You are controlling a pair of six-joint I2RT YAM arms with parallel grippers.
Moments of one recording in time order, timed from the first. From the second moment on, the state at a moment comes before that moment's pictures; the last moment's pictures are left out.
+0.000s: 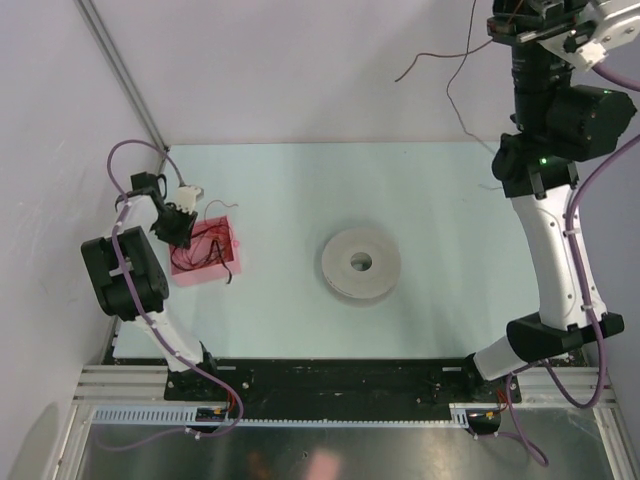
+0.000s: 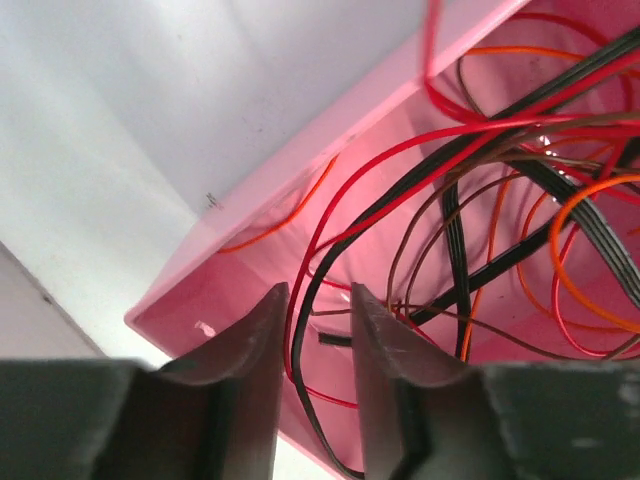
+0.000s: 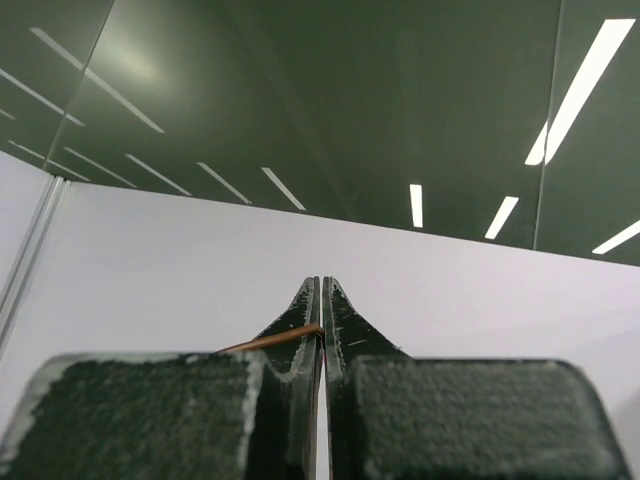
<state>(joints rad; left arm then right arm) 0.34 1.81 1.30 -0.74 0.24 0.73 0.34 1.54 2.15 0.51 -0.16 -0.18</state>
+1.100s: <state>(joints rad) 0.22 1.39 1.47 -0.77 0.53 0.54 0.28 1.19 1.60 0.41 -0.37 -0.05</state>
